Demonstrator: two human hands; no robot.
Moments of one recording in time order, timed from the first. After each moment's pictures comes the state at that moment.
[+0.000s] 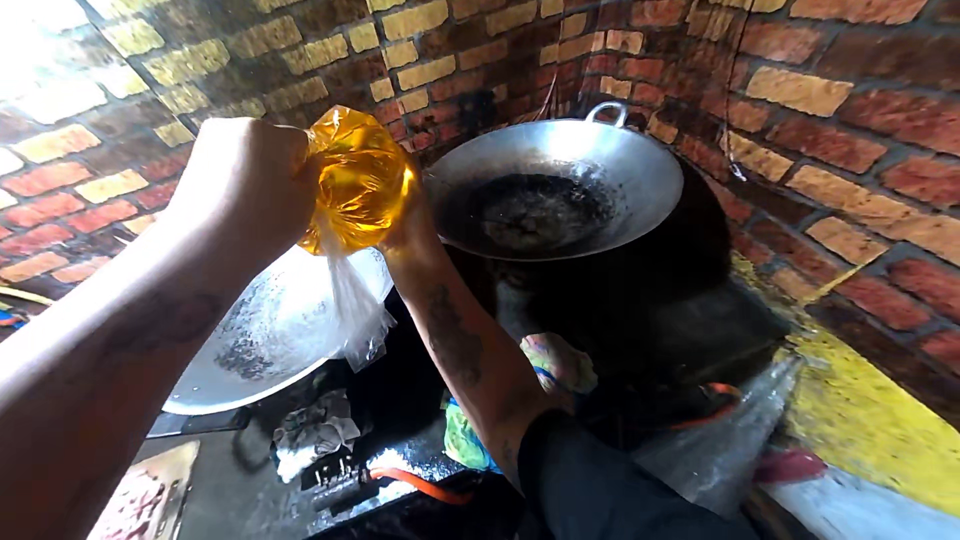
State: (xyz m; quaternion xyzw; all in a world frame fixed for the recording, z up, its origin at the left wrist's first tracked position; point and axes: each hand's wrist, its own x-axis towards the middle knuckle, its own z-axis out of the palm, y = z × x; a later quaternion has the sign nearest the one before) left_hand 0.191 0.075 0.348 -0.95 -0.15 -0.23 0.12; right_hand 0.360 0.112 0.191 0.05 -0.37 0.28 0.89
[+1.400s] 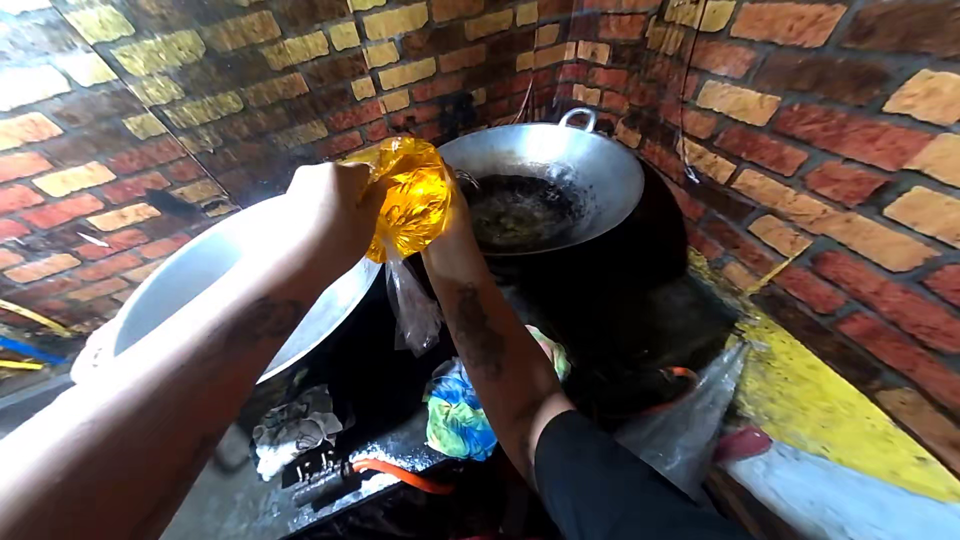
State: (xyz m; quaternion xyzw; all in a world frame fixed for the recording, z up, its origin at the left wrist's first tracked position) left_hand 0.217 0.054 0.300 -0.97 -0.09 -0.23 0.01; right_hand 0.345 0.012 0.191 -0.17 -0.25 0.14 0.94
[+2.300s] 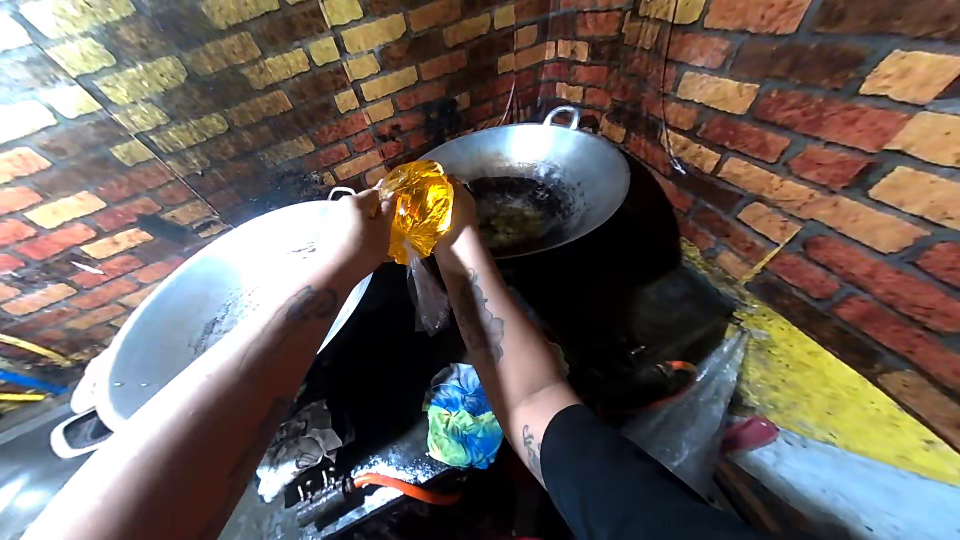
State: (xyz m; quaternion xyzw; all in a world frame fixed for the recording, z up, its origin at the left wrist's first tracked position) left_hand 0.269 0.057 0.266 -0.94 -0.19 -0.18 -0.21; right_hand 0.393 0.007 0.187 -0.41 -0.12 0.10 0.90
